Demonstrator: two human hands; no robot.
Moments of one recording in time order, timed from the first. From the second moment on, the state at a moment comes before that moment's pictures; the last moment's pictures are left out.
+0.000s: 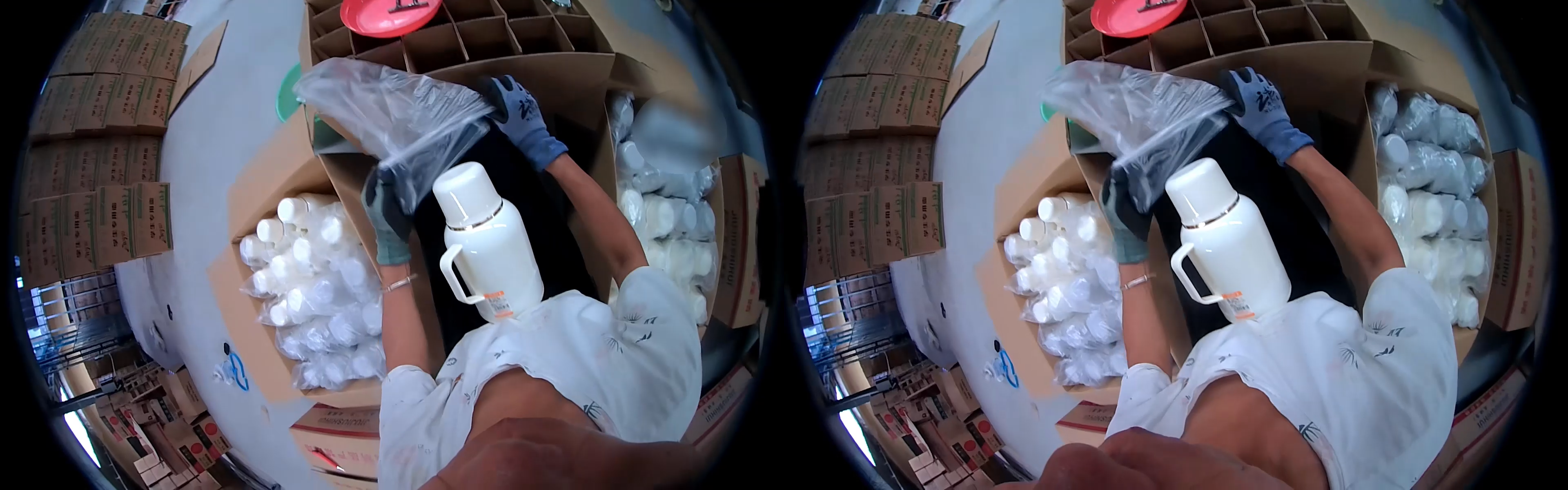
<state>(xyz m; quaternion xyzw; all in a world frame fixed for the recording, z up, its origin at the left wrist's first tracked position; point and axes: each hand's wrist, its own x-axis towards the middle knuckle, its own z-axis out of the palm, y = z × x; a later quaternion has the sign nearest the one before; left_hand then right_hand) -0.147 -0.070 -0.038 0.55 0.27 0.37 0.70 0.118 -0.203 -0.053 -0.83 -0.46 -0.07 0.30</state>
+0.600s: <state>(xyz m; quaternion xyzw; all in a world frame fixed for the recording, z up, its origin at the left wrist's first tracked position) -0.339 -0.167 0.001 0.55 0.32 -0.10 0.77 -0.003 -0.448 -0.038 -0.53 -0.80 0.17 0.21</state>
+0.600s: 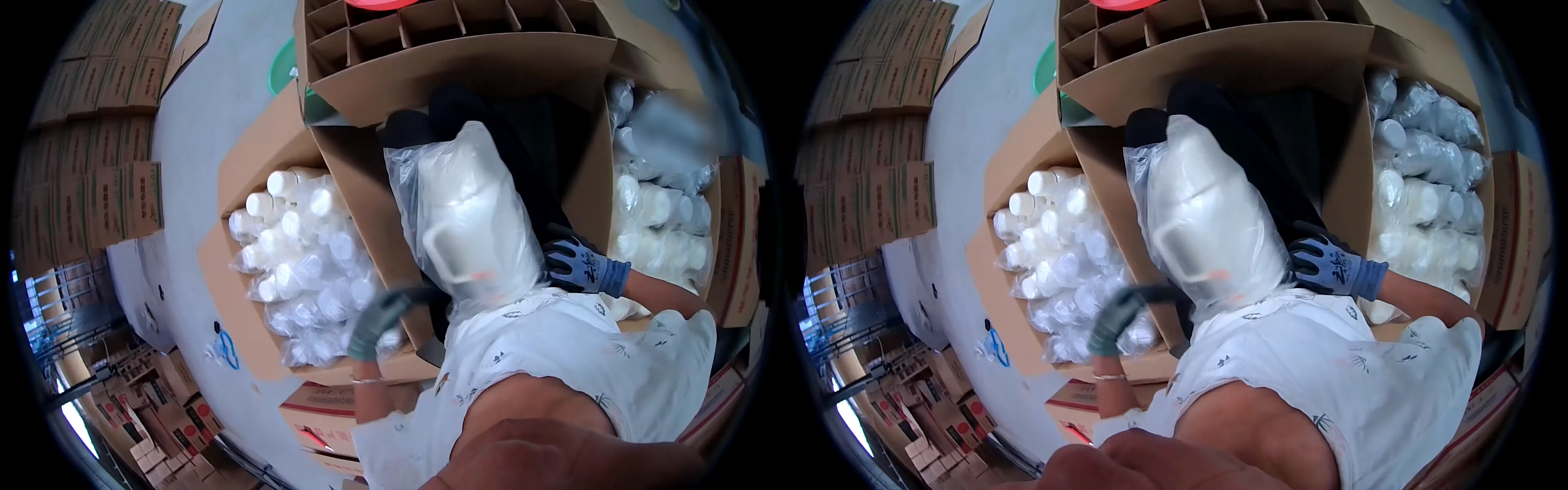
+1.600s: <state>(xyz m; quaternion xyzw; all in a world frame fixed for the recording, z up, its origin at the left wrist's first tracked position) -0.353 0.145 -0.175 0.74 0.61 0.17 0.23 -0.020 -0.126 -0.002 -0.64 -0.75 0.00 0.19</state>
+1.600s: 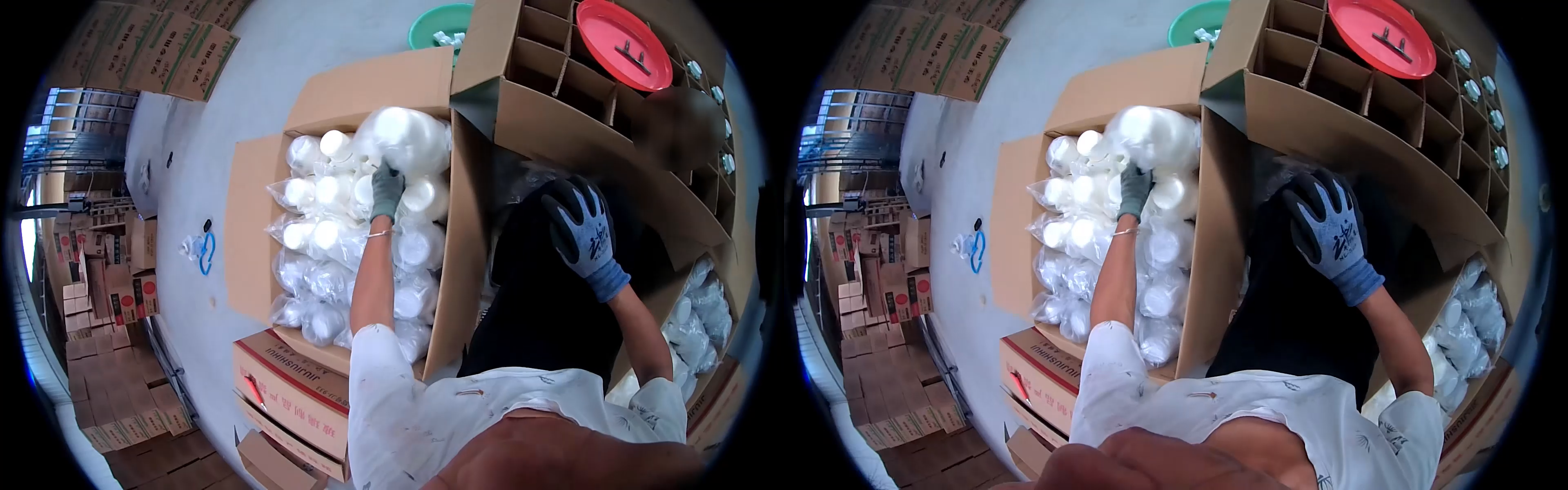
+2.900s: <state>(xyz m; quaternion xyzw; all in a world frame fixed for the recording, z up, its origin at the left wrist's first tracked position) -0.291 0.019 0.126 0.71 0.32 0.38 0.51 0.006 -0.112 0.114 -0.36 -0.54 0.30 0.70</state>
